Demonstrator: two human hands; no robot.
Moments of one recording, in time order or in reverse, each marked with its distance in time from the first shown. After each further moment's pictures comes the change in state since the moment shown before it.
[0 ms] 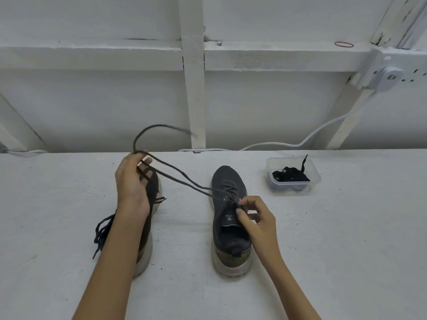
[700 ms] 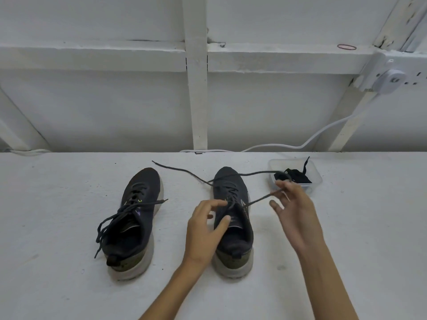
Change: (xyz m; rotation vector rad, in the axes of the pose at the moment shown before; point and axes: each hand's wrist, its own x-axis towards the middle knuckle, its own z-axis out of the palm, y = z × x) left_hand -0.091 -0.106 0.014 0.618 -0.474 0.355; right_hand 0.034 -0.043 -0.053 0.709 0.158 0.359
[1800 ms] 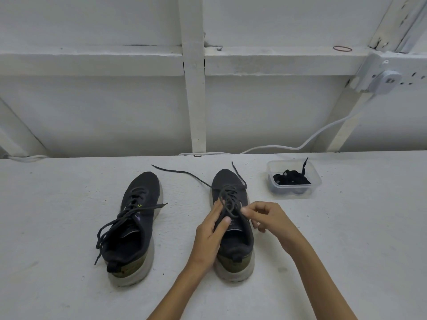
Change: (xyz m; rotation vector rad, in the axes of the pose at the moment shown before) left_hand 0.004 -0.021 0.014 -0.213 -0.202 -0.183; right_hand 0.013 0.030 -0.006 -0.754 -0.319 0.171
